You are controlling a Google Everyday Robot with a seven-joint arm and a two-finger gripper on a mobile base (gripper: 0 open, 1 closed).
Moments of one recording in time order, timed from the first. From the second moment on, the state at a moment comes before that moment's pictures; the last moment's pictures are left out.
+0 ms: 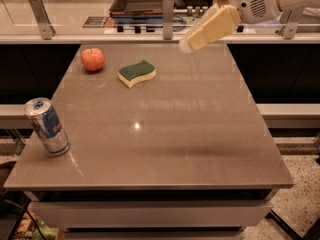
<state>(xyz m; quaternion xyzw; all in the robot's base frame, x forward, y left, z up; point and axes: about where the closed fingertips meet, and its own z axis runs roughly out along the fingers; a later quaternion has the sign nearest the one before) 0.573 -0.077 1.066 -0.52 0.67 0.15 0.50</state>
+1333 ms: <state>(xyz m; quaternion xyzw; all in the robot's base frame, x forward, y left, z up) 0.617 0.071 1.014 -0.53 0.65 0.18 0.52</state>
